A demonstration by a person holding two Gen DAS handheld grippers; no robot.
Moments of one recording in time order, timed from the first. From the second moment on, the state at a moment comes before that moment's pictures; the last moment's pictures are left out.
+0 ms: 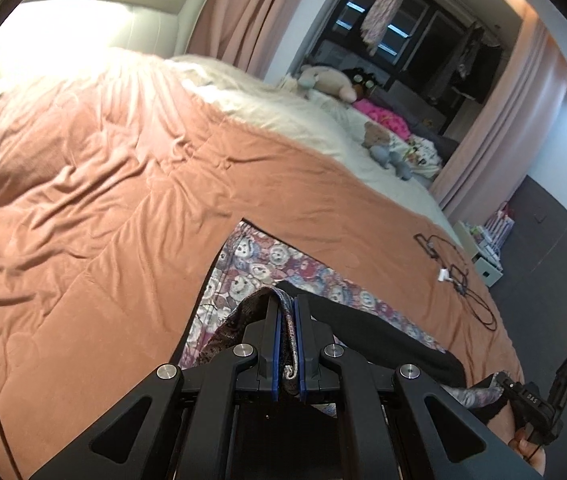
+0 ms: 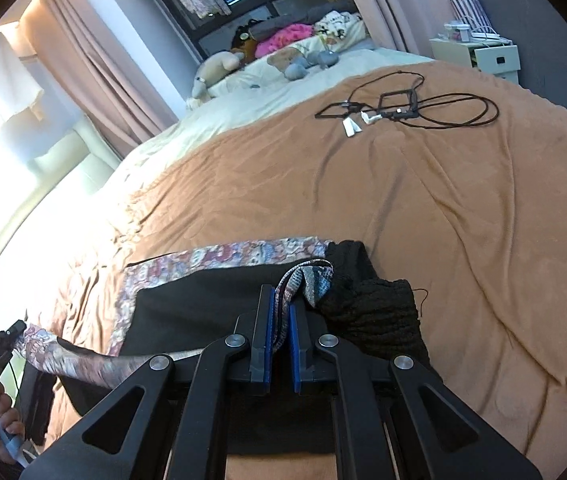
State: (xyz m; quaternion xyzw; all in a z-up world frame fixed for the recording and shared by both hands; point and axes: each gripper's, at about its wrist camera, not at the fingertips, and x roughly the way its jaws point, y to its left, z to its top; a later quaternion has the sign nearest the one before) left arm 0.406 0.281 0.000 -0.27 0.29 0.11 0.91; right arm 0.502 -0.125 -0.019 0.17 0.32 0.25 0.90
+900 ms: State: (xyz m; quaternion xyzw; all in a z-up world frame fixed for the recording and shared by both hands) left arm 0.498 0.302 -0.067 -0.05 0.41 0.11 0.90; right arm 0.542 -0.079 0.001 0.02 0.30 0.25 0.92
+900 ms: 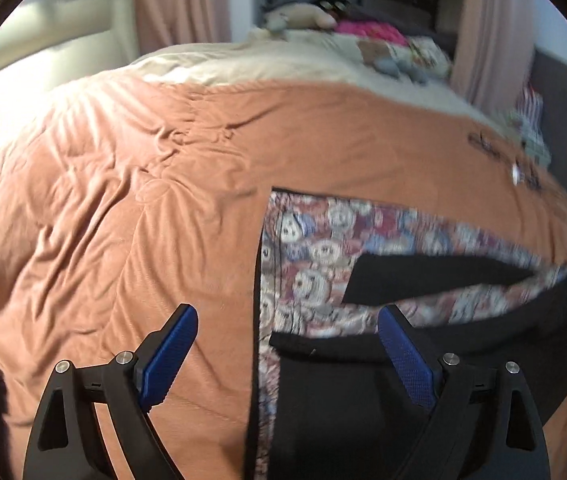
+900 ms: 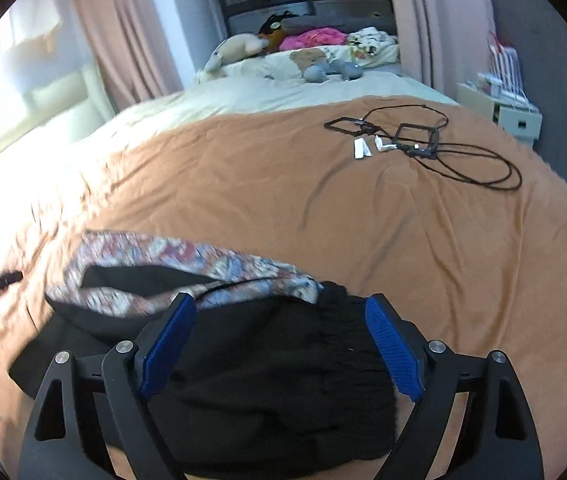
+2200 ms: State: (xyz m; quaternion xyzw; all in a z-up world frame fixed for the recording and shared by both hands) left arm 0.548 0.301 -0.109 0.06 0.42 0.05 0.90; right arm 0.588 -0.089 -0.018 -0.07 0.33 0.26 0.90
